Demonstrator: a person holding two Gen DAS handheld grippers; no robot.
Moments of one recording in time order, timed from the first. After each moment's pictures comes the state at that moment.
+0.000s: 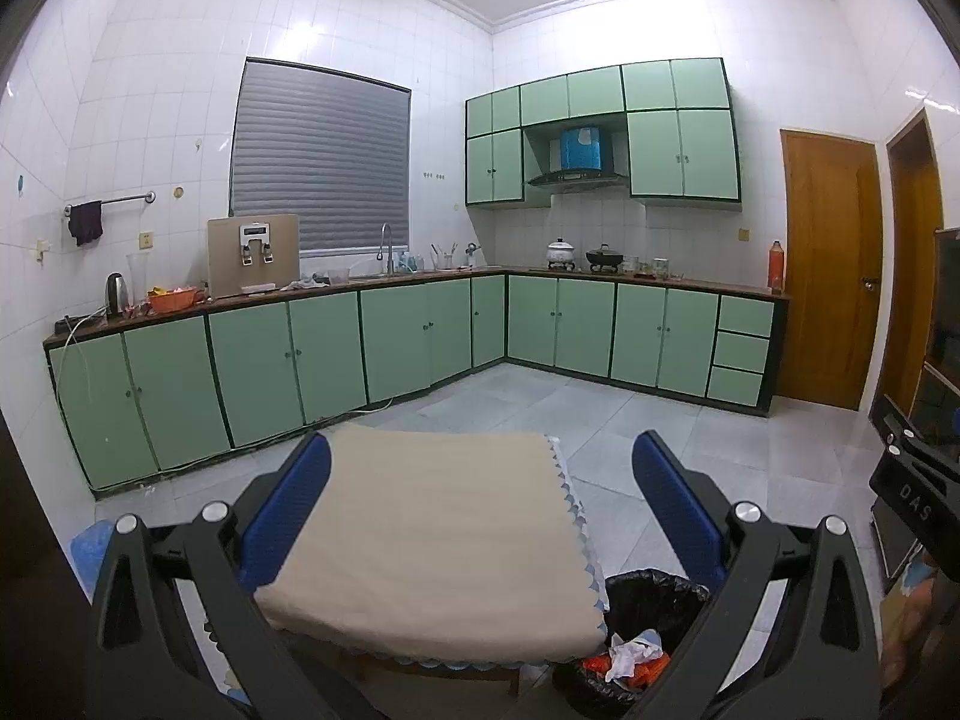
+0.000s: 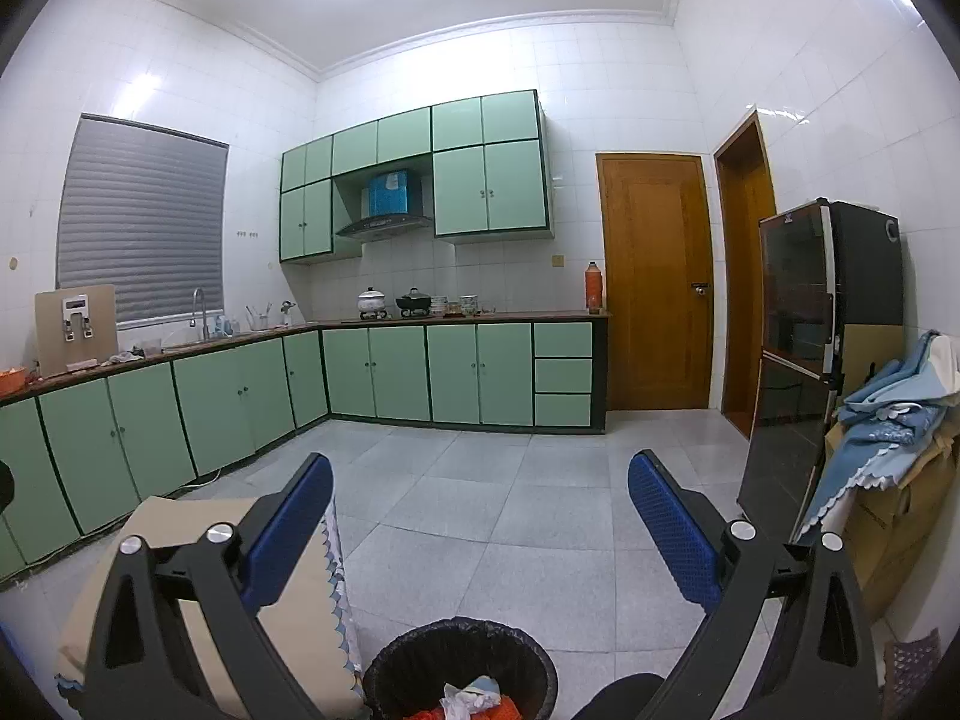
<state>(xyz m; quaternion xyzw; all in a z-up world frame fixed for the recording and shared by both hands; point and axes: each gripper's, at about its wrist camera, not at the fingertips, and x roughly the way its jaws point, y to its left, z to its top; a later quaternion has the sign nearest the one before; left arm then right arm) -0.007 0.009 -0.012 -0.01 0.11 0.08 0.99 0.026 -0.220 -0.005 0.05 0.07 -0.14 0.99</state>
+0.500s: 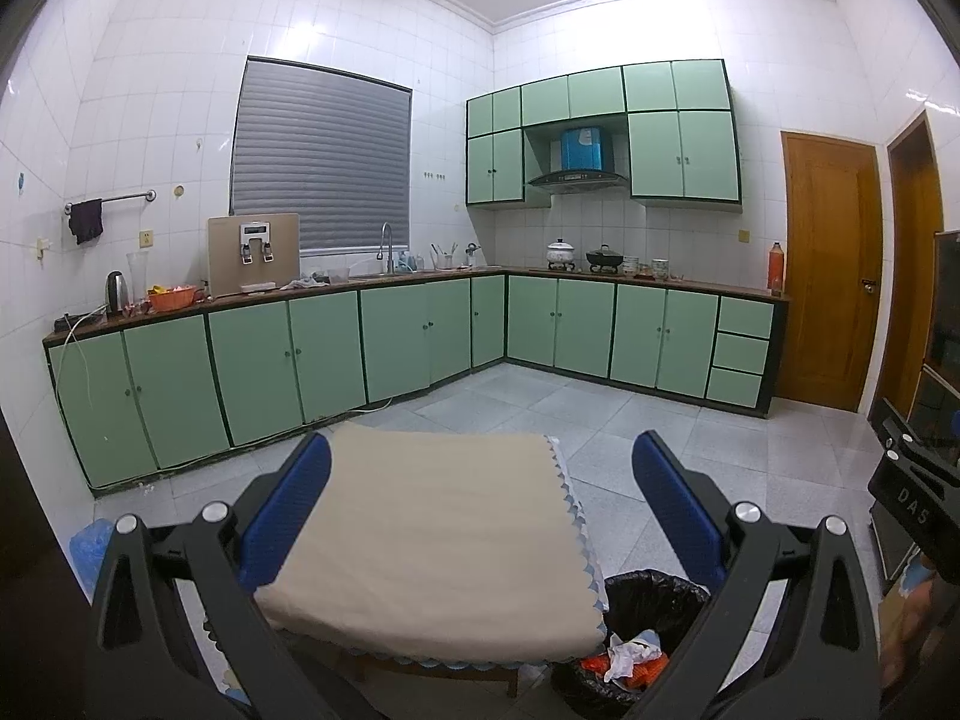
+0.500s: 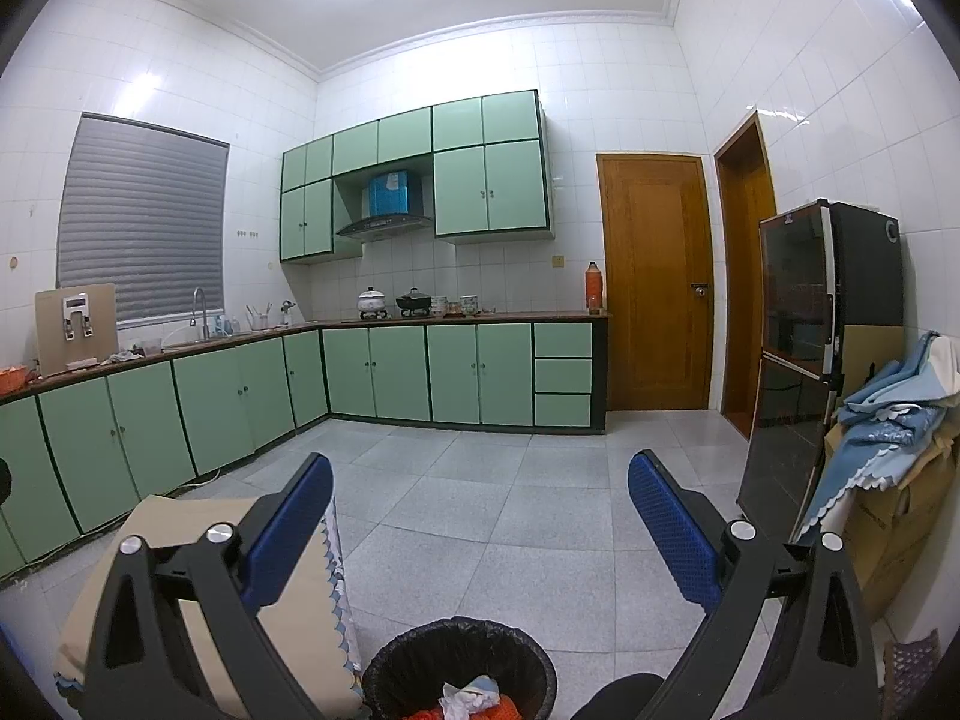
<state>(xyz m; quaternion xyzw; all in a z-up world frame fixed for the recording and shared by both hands) -0.008 0.010 -0.009 -0.01 0.11 0.08 0.99 0.025 -0.216 -0.004 0.05 0.07 -0.14 0.99</state>
